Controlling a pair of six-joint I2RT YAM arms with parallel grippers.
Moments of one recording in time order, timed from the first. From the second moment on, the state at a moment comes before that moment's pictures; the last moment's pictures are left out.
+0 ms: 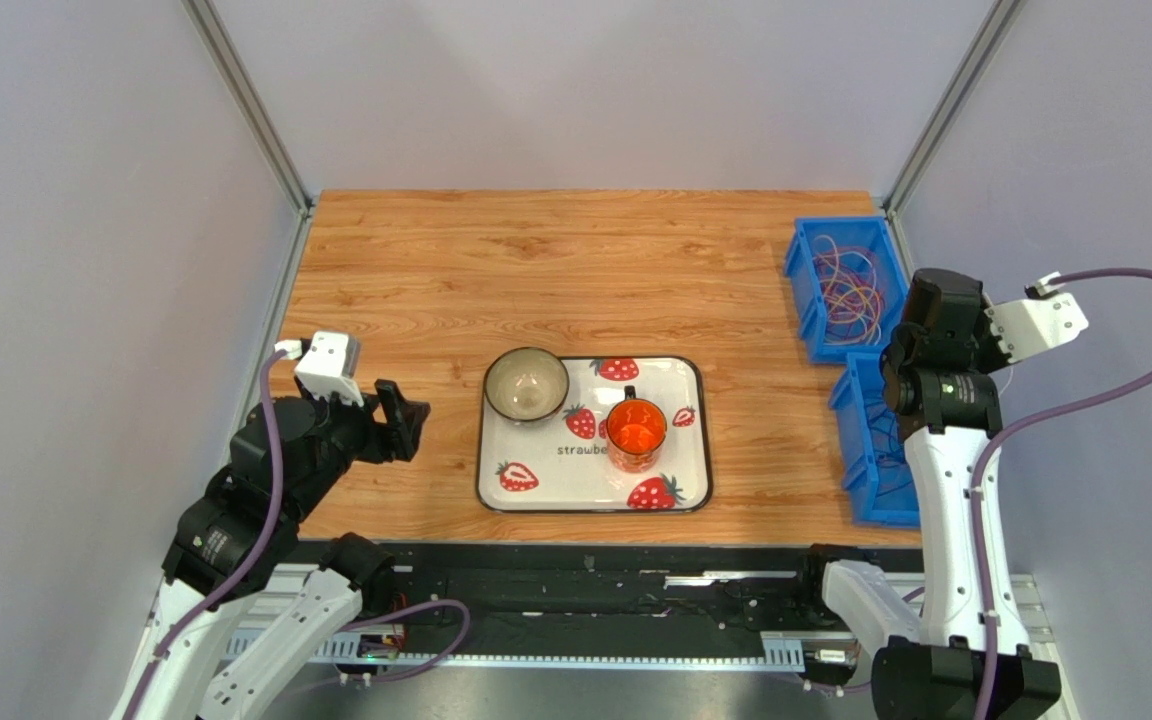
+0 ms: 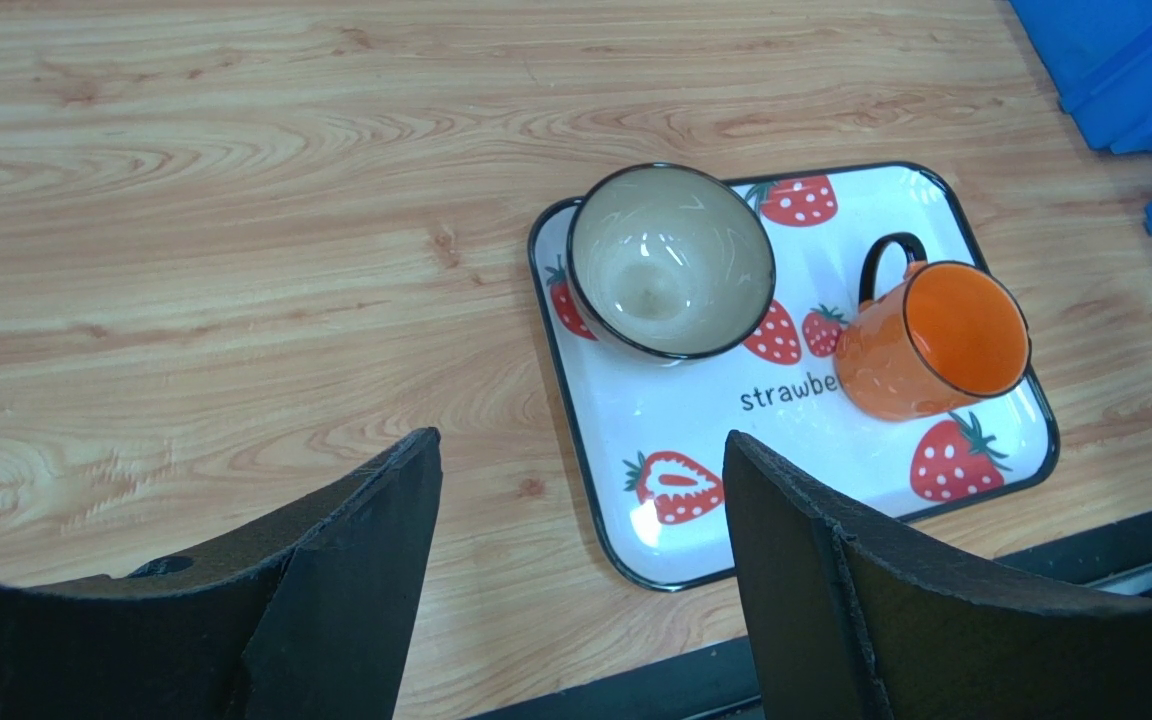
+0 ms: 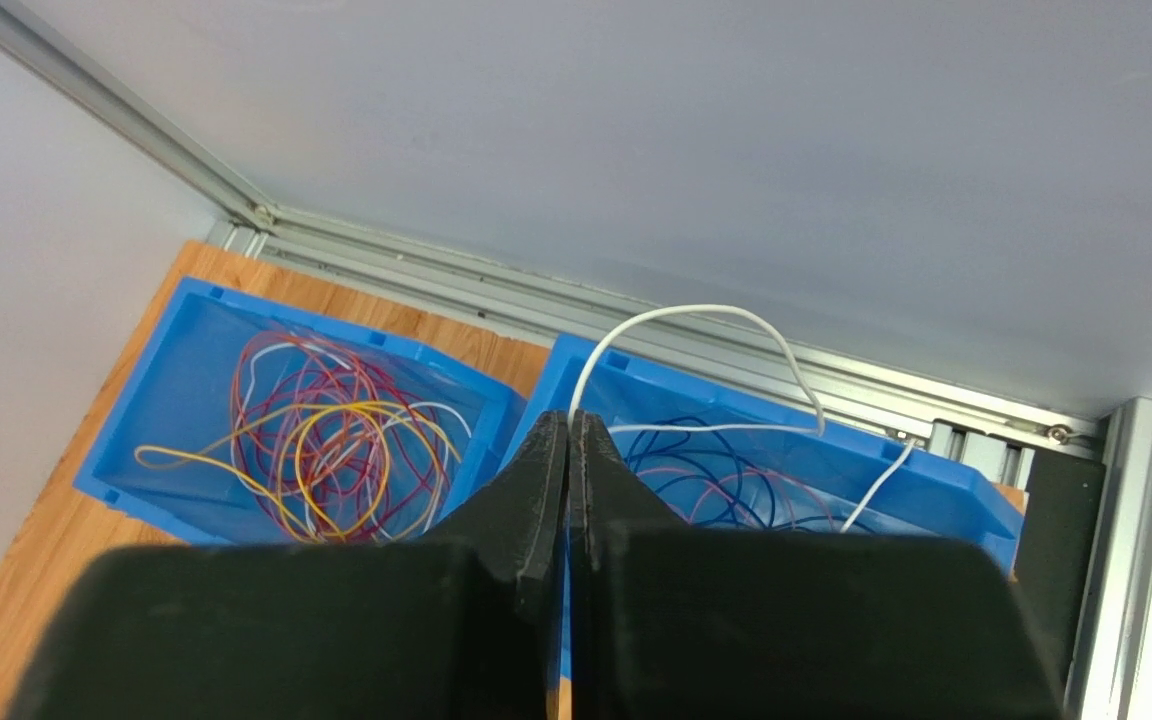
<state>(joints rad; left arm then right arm) -0.48 0.44 0.92 -0.84 -0.14 -0.28 -0.11 0.93 1.08 -0.65 0.92 0.73</state>
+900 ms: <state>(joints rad) -0.48 0.50 0.92 -0.84 -0.14 -0.28 -0.13 1.16 0.91 -0.51 0.83 0.76</state>
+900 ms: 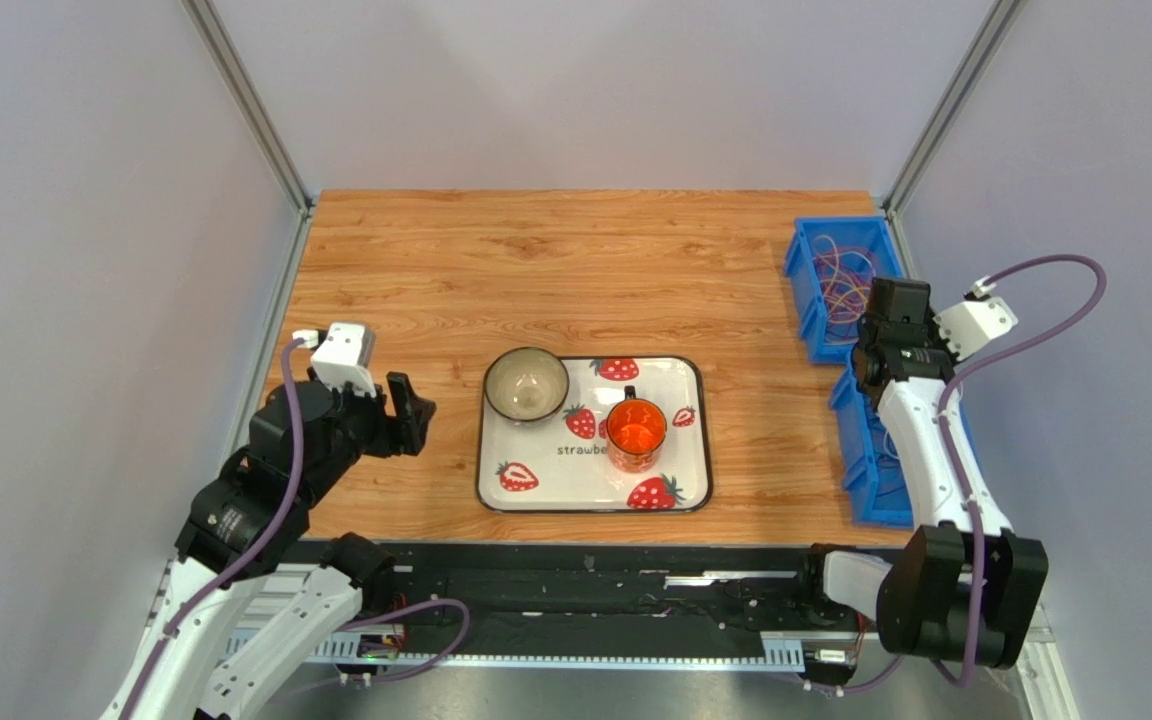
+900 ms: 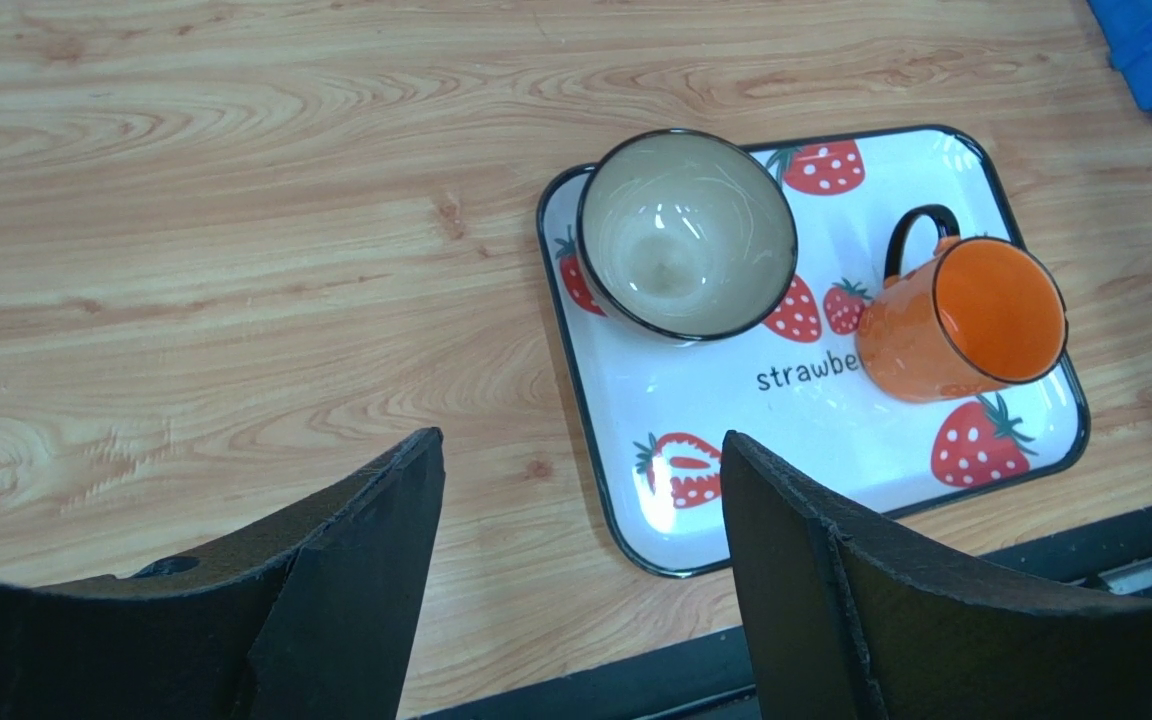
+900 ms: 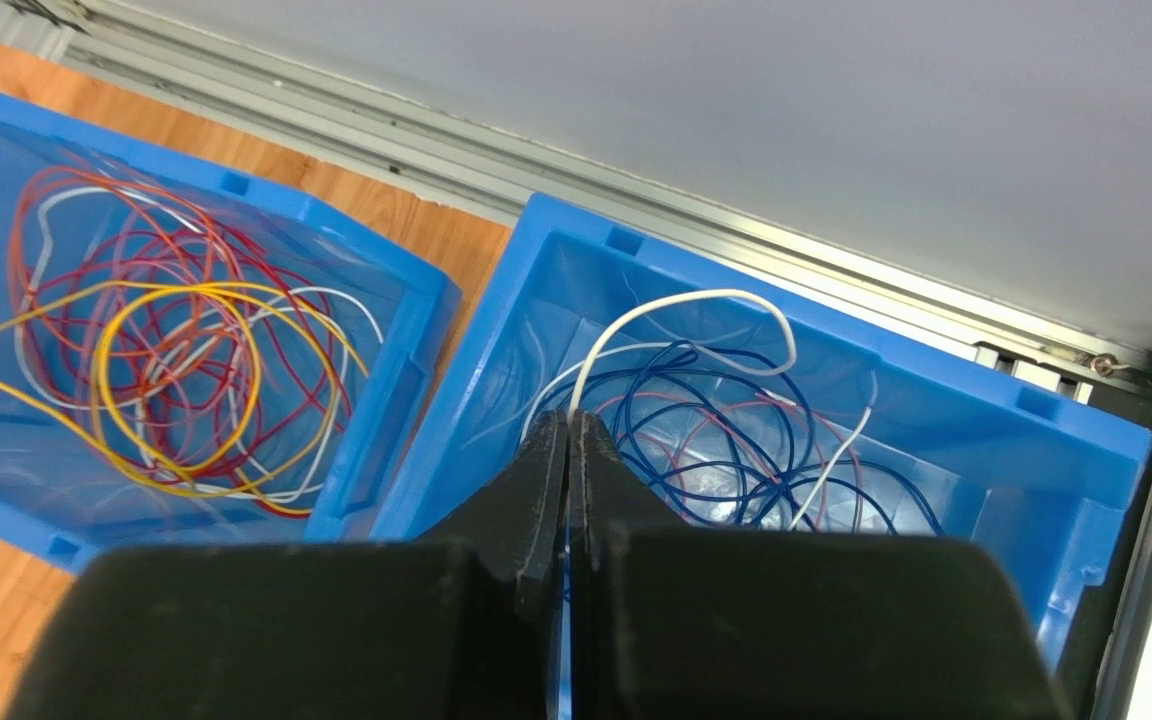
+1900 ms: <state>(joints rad) -0.48 0.52 0.92 -0.85 -0.16 -0.28 -0.15 1.39 1.08 -0.63 0.66 0.73</state>
